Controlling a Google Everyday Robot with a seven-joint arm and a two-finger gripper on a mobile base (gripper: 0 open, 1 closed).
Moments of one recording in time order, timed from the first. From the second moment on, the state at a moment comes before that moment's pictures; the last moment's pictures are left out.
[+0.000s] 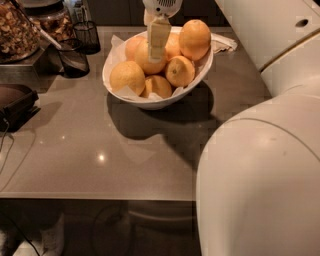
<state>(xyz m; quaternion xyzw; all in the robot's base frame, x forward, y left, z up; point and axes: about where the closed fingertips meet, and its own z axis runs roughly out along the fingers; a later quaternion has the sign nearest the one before) 0.671 0.006 0.991 -0.74 0.65 -0.04 0.18</state>
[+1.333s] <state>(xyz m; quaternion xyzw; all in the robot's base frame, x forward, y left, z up) 0.677 0.008 0.960 -0.74 0.65 -0.04 0.15</state>
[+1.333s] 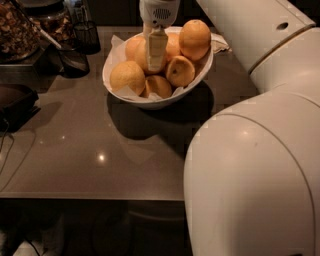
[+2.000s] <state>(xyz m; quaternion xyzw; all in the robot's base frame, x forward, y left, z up) 0.676 0.009 0.934 -0.75 0.65 -0.03 0.12</state>
